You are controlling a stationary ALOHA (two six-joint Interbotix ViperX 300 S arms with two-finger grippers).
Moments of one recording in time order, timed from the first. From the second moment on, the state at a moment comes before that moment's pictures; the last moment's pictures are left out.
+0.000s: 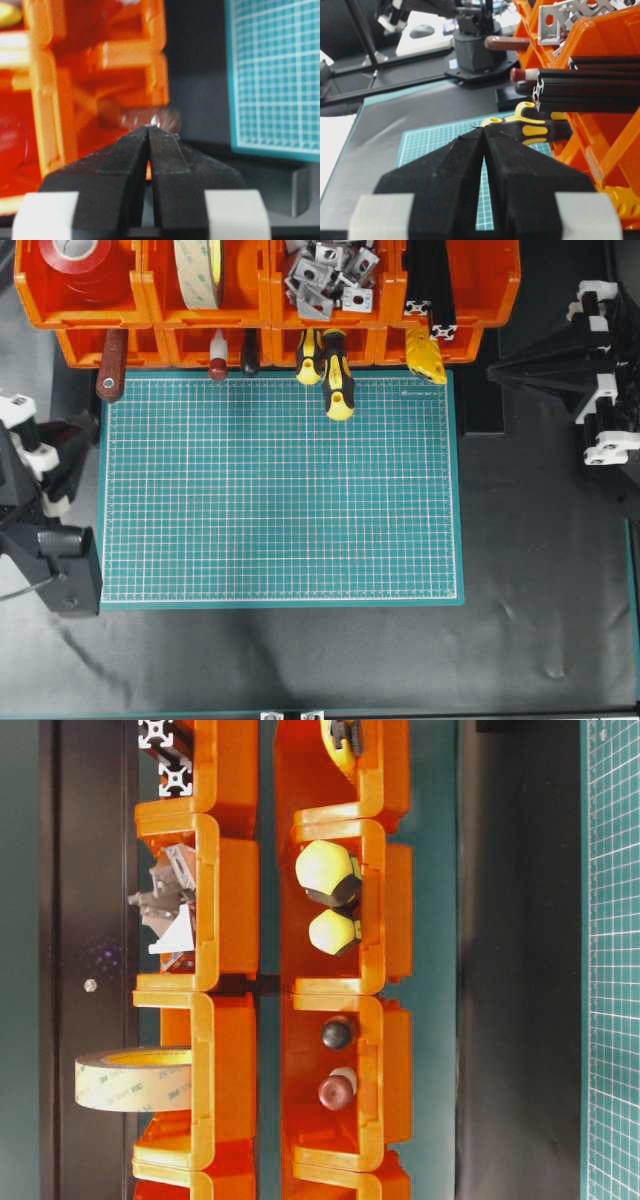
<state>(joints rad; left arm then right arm) -0.70 -0.32 0.56 0.97 1.48 -0.59 -0.03 -0.99 1.18 0.10 -0.10 0.09</state>
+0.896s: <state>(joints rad) -0.51 -0.36 0.72 0.97 1.22 -0.58 -0.03 -0.97 1.22 0.13 -0.10 0.11</state>
